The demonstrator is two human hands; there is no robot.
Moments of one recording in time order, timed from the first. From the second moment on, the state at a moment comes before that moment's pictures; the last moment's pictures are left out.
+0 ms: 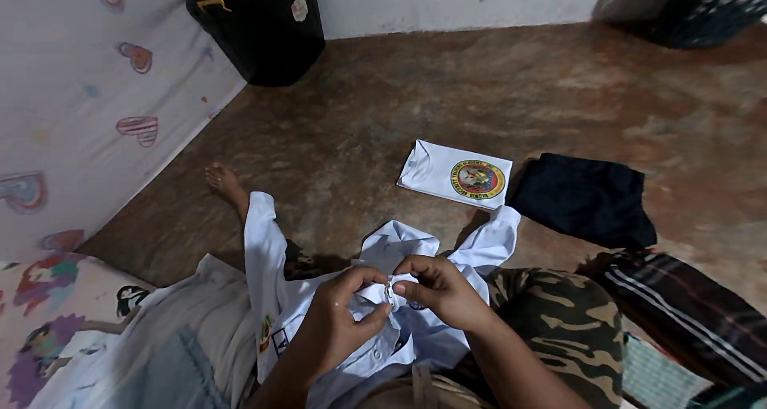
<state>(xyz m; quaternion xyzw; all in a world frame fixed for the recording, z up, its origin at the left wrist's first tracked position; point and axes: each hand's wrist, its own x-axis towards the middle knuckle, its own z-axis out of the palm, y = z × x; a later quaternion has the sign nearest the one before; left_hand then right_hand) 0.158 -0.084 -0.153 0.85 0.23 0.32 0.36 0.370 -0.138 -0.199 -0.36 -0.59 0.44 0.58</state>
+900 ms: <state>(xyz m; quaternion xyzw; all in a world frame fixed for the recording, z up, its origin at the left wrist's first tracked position) 0.165 -0.104 -0.145 0.89 0.20 0.38 0.14 0.364 -0.154 -0.183 -0.32 -0.58 0.42 0.63</state>
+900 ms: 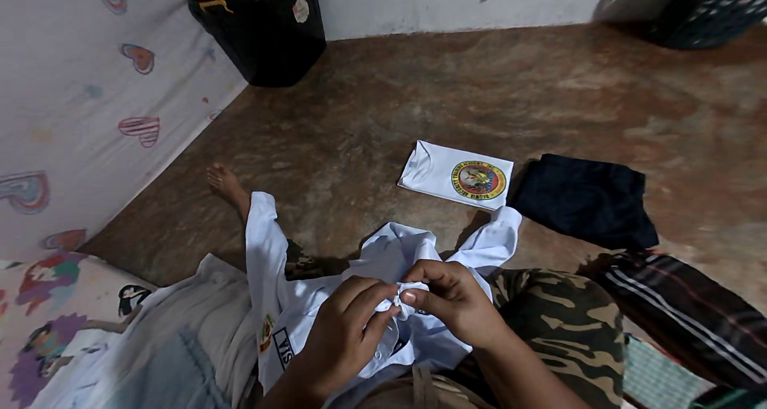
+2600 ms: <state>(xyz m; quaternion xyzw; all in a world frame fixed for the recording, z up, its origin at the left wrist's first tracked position) 0.158 -0.084 -0.142 0.73 0.39 0.31 0.46 0.327 -0.145 -0.210 -0.35 -0.64 0.20 0.66</state>
